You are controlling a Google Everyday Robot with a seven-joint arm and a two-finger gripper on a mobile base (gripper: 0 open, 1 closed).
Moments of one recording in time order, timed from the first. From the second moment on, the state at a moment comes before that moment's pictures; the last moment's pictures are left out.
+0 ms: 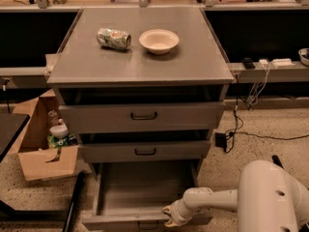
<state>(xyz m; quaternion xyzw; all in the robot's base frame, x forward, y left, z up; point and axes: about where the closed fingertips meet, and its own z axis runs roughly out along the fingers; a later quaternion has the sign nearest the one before) 0.441 -0.078 0.152 -0.76 0.60 0.17 0.17</state>
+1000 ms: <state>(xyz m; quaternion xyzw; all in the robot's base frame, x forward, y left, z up) 0.441 -0.078 0.152 -0.76 0.60 0.17 0.17</state>
